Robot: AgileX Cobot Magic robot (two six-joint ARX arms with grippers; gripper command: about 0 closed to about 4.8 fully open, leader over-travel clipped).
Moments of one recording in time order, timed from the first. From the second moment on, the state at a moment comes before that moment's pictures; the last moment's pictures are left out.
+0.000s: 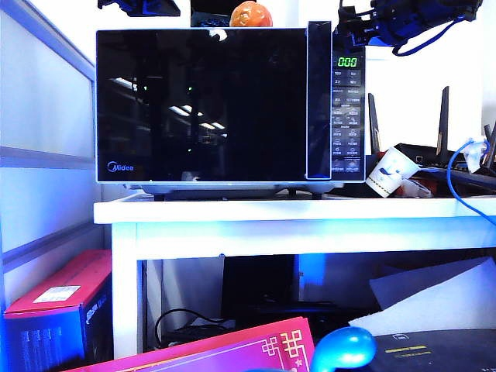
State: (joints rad) left arm -0.24 1.82 1.77 0.08 0.35 0.07; right arm 0.19 1.66 1.26 0.49 -0.39 -0.26
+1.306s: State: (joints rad) left arm -0.25 1.82 1.77 0.04 0.47 0.00; right arm 0.05 1.64 1.34 0.30 -0.97 -0.13
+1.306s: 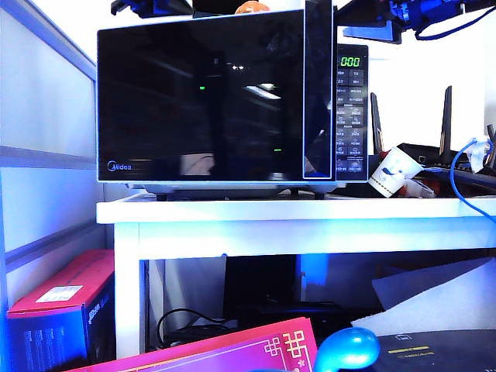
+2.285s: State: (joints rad) left arm -0.28 1.85 1.77 0.29 0.36 -0.01; right arm 0.06 1.65 1.34 0.40 -1.26 -0.05
